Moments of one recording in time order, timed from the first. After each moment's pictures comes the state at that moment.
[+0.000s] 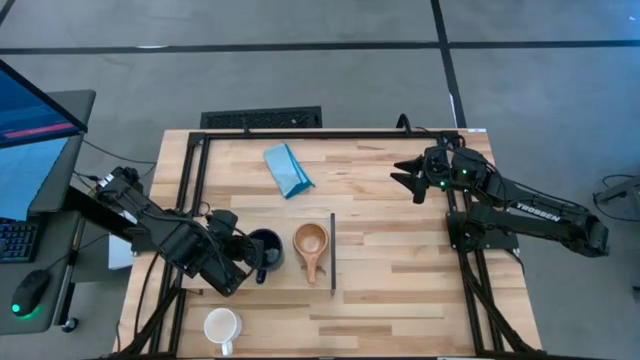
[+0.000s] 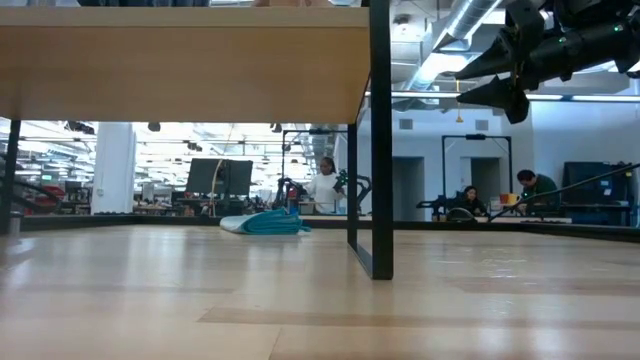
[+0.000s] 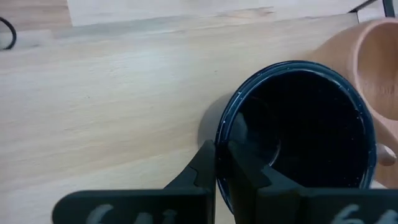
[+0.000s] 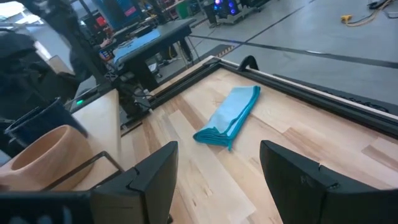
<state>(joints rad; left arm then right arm) -0.63 1.51 1.56 -1.56 -0.43 -2.04 -0.50 0.56 0.40 -0.05 -0.22 0.34</state>
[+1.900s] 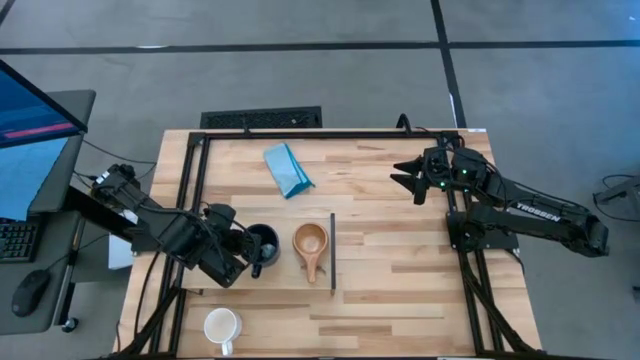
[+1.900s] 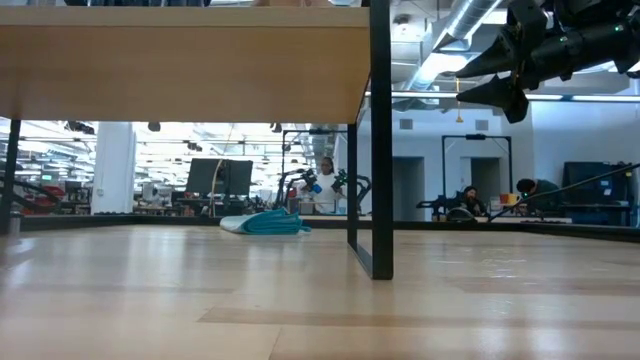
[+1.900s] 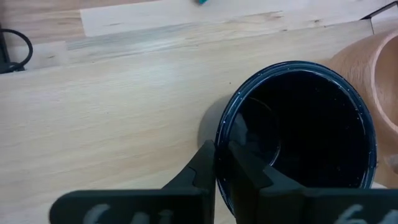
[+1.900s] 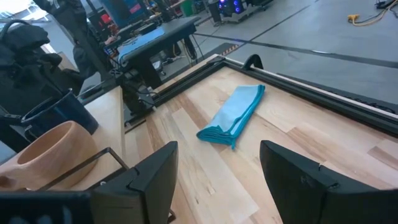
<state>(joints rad) -0.59 1.45 1.53 -1.57 -0.42 -1.98 -0.50 0.56 0.40 -0.05 -0.24 0.33</state>
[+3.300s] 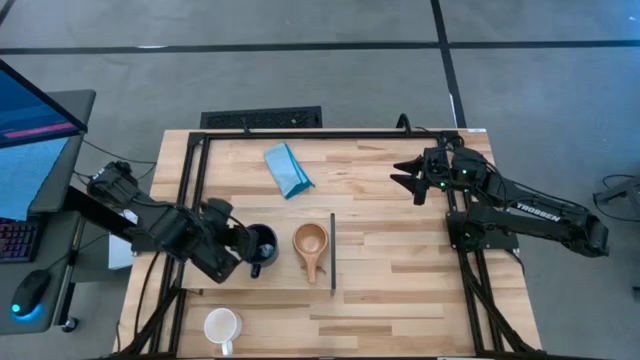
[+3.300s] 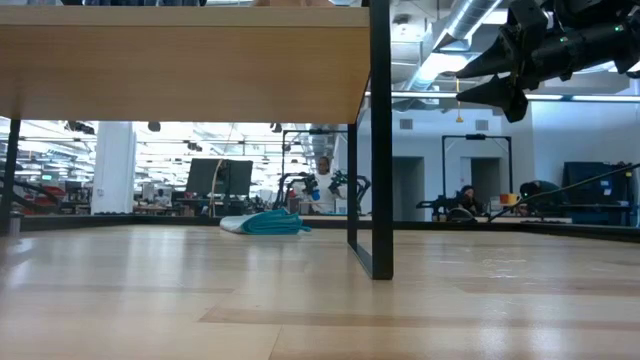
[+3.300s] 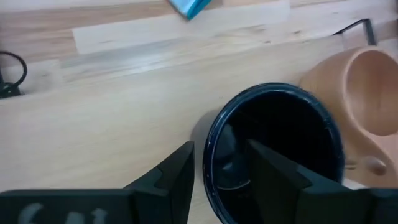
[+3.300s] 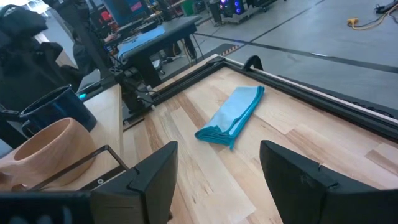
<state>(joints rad) -0.60 1.41 1.54 -1.57 -0.48 -1.93 -0.50 0.56 0.40 -0.05 -0.24 0.31</state>
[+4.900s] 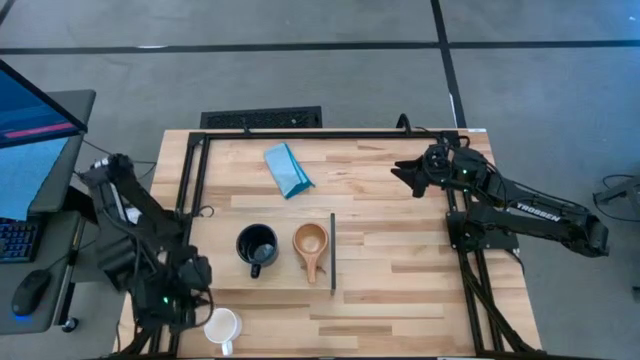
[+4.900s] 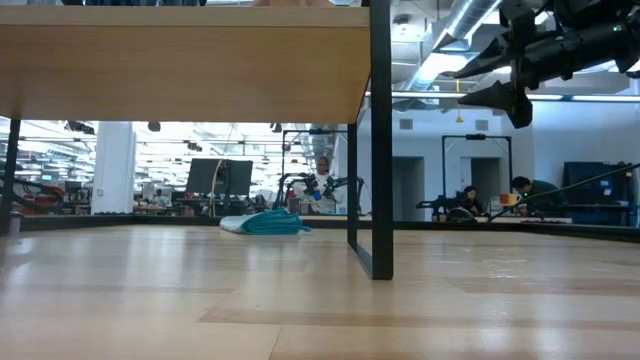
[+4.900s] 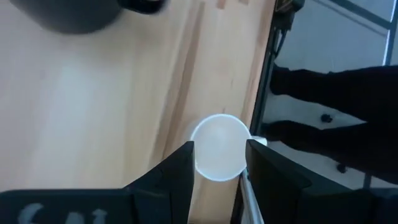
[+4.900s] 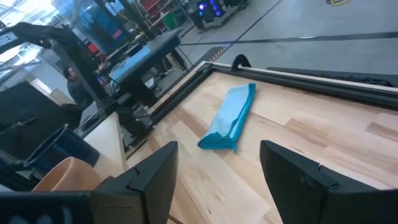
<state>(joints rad) -1.02 1.30 1.40 -1.26 -0.28 -1.28 -0.50 0.56 0.40 -0.04 -0.17 0.52</state>
